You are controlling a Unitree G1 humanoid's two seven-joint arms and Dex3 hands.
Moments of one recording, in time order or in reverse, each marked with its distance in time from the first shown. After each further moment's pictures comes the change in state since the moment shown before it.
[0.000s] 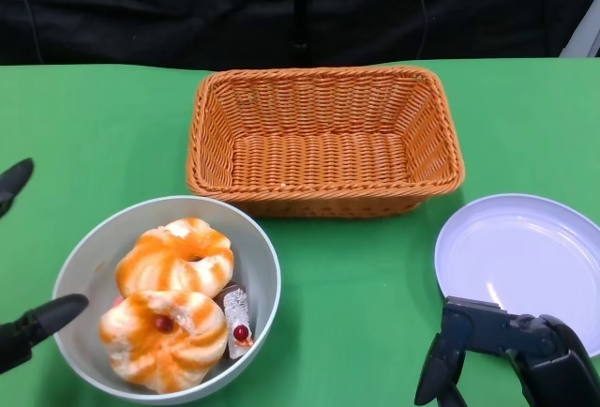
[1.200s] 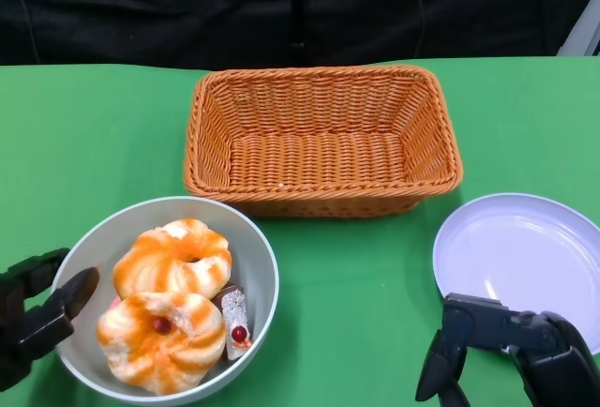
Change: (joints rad) left arm -0.364 0.044 -0.050 0.225 -0.422 1.136 -0.274; right arm -0.007 -0.004 -0.011 -0.018 -0.001 0.016 0.002
